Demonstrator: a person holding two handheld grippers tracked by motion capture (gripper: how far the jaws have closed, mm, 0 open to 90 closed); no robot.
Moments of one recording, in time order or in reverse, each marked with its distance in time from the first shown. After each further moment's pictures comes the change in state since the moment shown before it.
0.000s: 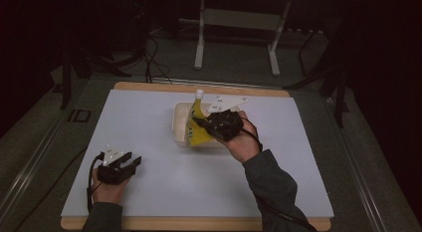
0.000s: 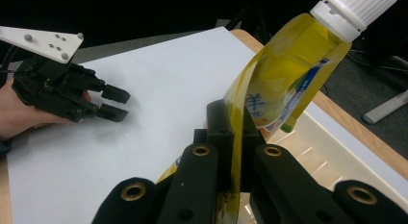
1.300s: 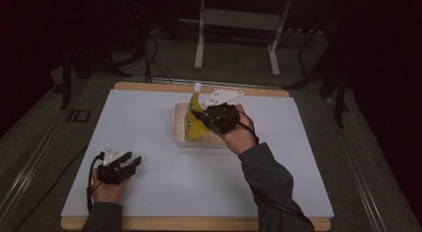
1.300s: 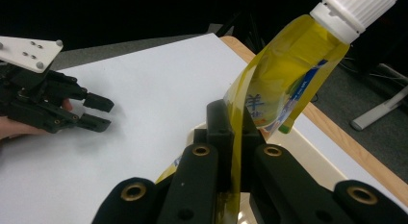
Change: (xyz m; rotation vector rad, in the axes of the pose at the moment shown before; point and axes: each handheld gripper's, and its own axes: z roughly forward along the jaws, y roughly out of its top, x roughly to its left) left arm 0.000 0.000 0.000 -0.002 0.002 0.001; right arm -0.011 0.010 0.012 -0.008 -0.032 -0.029
